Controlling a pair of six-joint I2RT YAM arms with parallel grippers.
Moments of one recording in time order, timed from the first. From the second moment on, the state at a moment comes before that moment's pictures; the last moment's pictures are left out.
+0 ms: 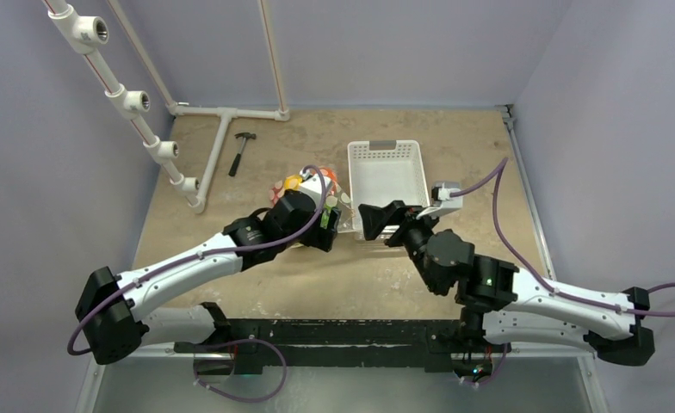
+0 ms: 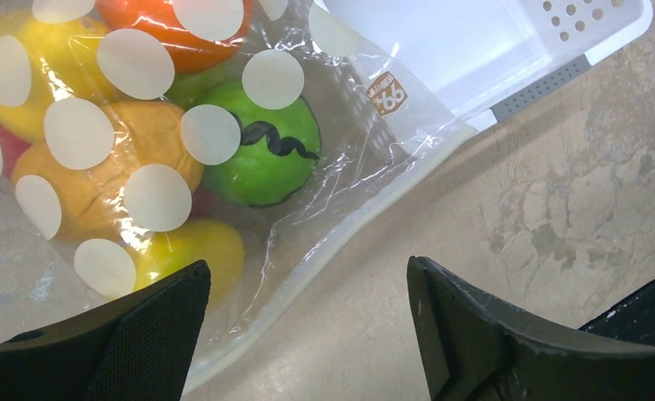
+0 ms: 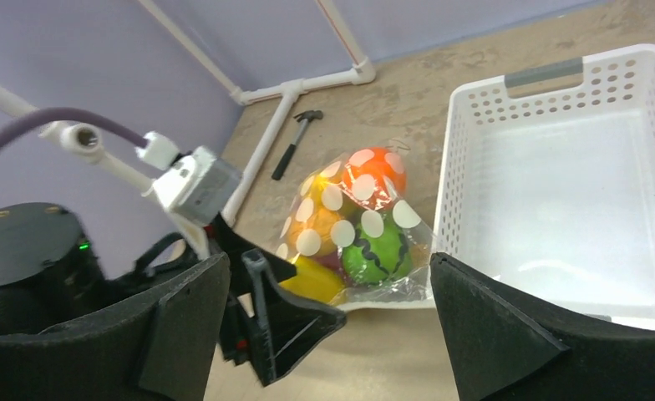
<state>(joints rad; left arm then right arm) -0.90 1.19 0.87 -0.34 -0.26 -0.37 1.29 0.78 0.82 -0.12 0.92 0.62</state>
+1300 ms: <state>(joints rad) -0.34 0.98 1.00 -0.42 -0.16 -0.29 0.34 0.90 0.91 0.11 0.16 0.41</state>
